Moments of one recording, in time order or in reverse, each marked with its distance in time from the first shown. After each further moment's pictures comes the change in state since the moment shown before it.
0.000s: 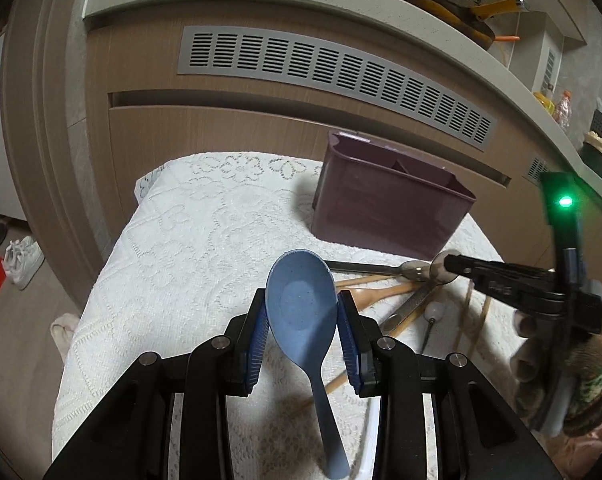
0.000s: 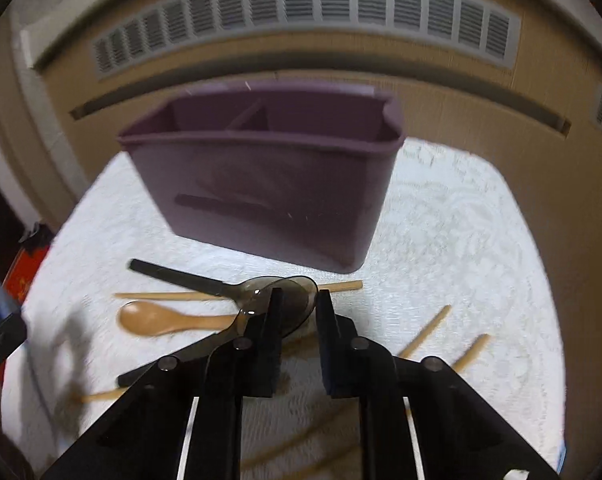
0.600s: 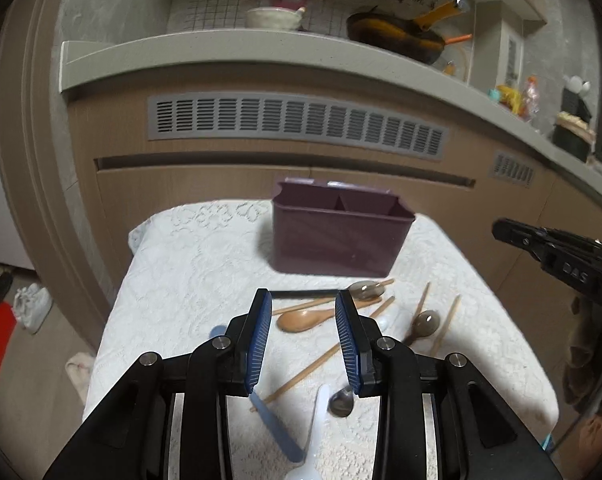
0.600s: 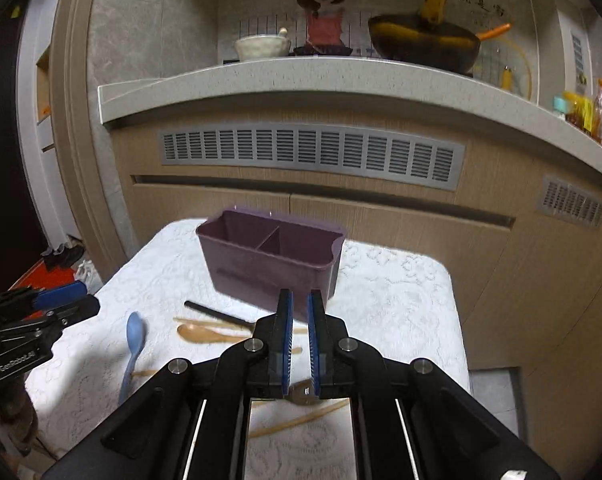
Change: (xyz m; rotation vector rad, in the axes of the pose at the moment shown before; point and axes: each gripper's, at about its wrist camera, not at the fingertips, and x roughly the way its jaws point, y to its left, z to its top) left arm -0.057 -0.054 0.014 0.112 -0.067 0.017; right arm -0.136 -0.019 -0.008 -0.088 -0.205 0.039
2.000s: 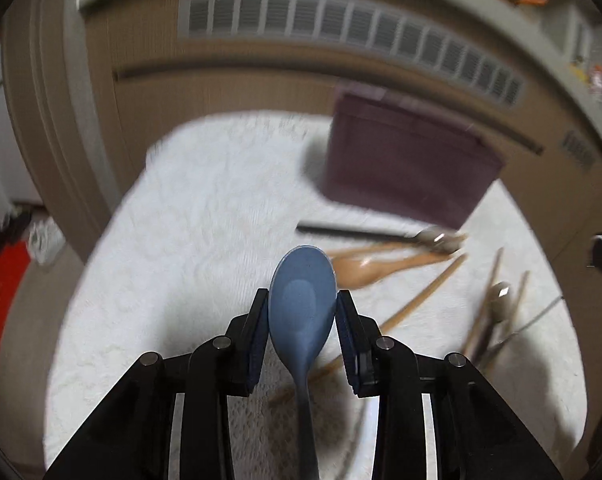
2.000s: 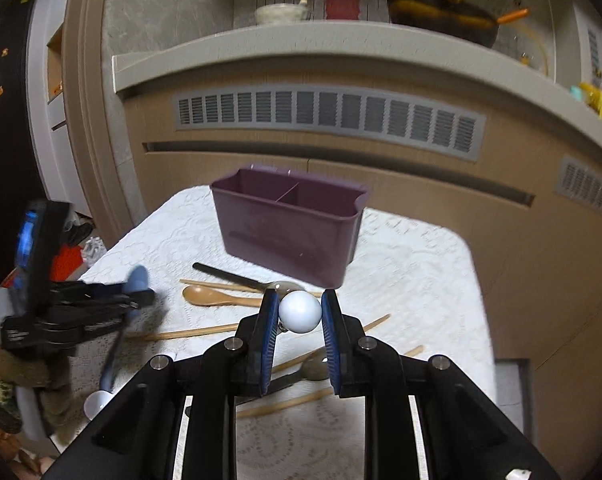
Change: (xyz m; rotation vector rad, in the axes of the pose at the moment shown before) left arm 0.073 0.017 -0.022 -0.100 0.168 0.112; right arm 0.004 0.014 -0.028 -0.067 -0.046 -0.027
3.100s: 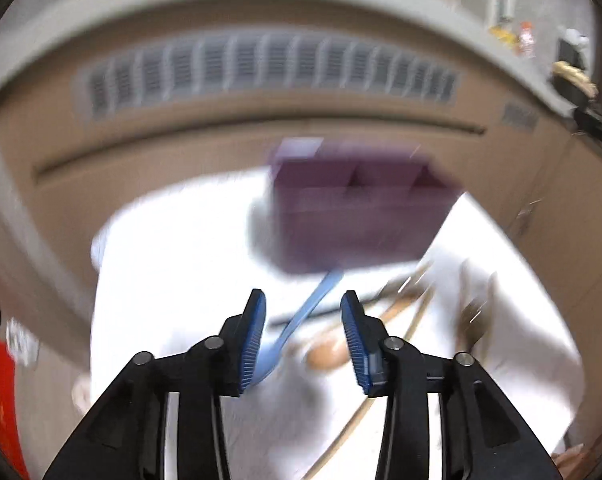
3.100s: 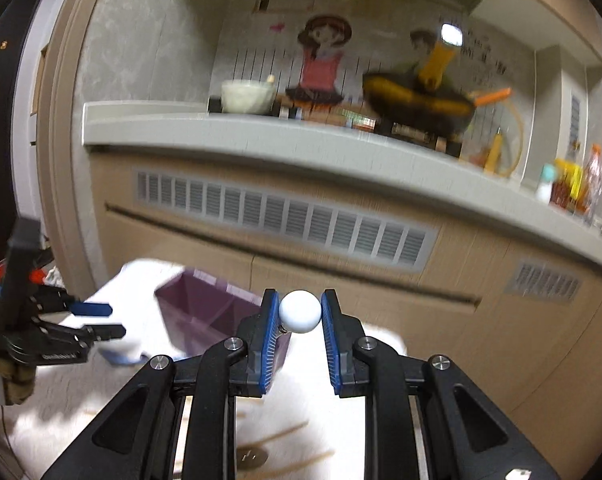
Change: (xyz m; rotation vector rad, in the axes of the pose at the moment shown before) left arm 0.035 0.007 0.070 0.228 0.040 -0.156; right arm -0.006 -0.037 0.087 -0.043 -0.107 -0.097
